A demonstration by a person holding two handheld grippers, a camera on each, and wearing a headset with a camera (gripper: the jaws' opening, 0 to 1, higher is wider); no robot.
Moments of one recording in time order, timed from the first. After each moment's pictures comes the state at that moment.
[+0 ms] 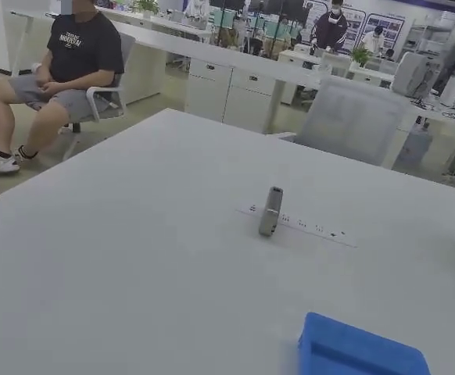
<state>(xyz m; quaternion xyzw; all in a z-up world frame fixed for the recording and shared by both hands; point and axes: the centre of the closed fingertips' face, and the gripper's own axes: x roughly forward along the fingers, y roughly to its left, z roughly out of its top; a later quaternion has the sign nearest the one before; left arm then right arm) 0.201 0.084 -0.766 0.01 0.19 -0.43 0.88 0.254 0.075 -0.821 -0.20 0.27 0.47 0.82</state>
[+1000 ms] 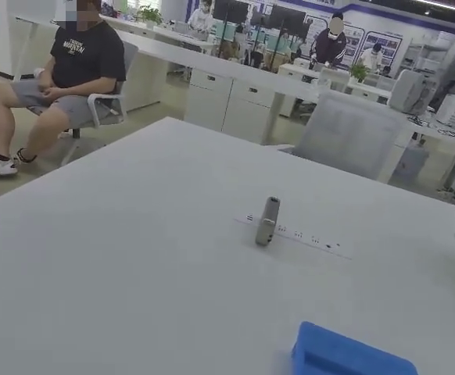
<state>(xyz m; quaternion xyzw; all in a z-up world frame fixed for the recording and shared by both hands) 0.200 0.083 -0.763 0.00 0.18 -0.43 0.88 0.295 0.067 -0.747 -0.04 0.23 0.43 0.87</state>
